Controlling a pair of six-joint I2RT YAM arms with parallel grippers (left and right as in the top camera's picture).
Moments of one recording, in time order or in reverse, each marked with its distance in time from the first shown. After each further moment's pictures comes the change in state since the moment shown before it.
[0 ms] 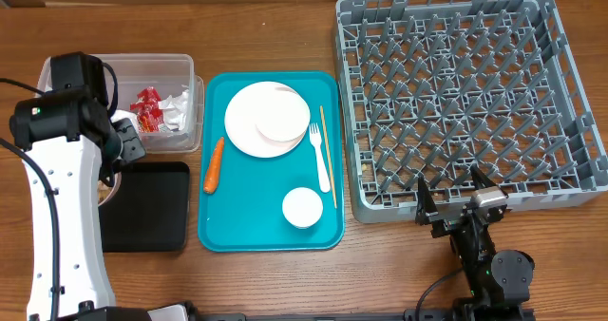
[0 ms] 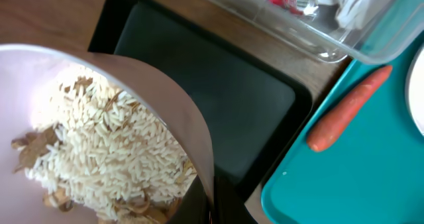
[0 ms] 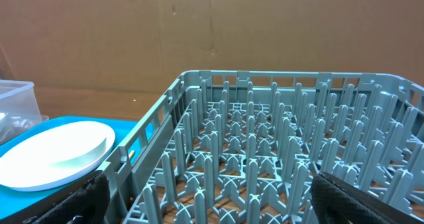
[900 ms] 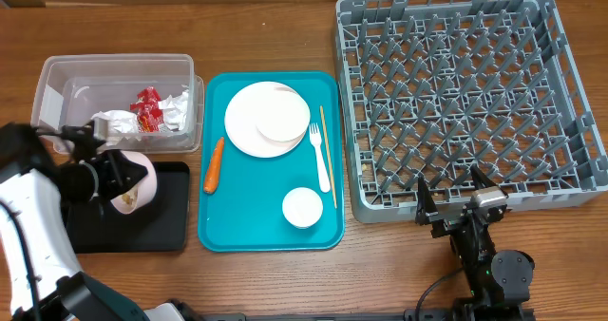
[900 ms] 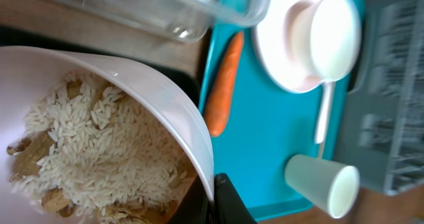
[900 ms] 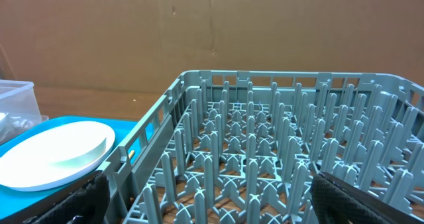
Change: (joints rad) left arm 0.430 0.000 -0.326 0.200 0.858 0.543; right arm 0.000 0.000 0.000 -0.001 0.000 0.000
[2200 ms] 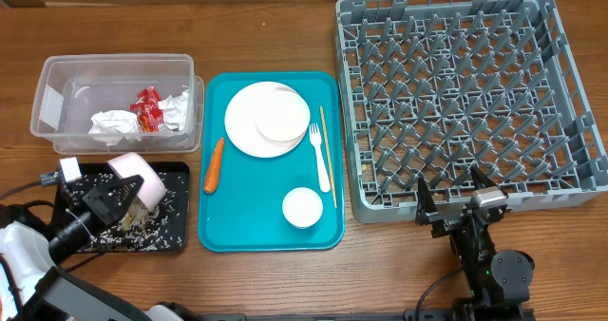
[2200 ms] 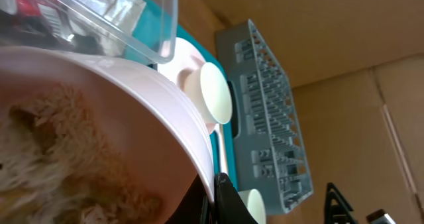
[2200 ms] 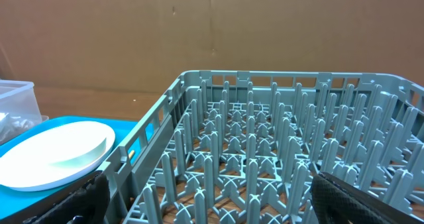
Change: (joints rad) left arm 0.305 0.000 -0.287 0.003 0.581 0.357; right arm 0.000 0.000 0.000 0.000 0.000 0.000
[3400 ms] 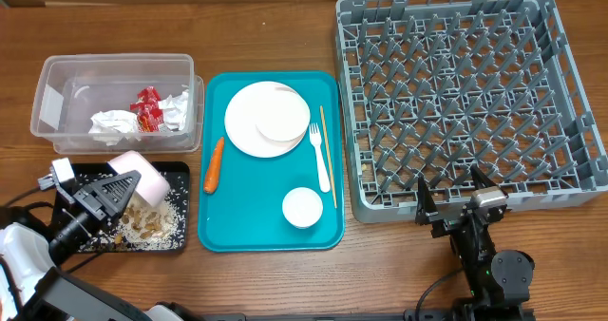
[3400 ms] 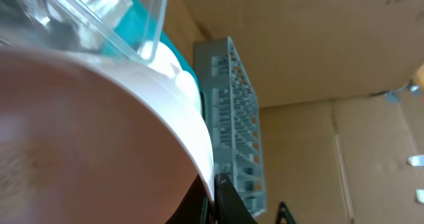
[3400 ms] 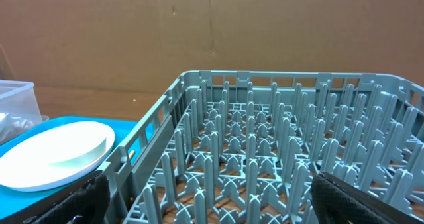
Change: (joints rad) left arm 0.006 -0.001 -0.003 -0.022 0.084 -0.167; right arm 0.000 0.000 0.000 0.000 0.000 0.000
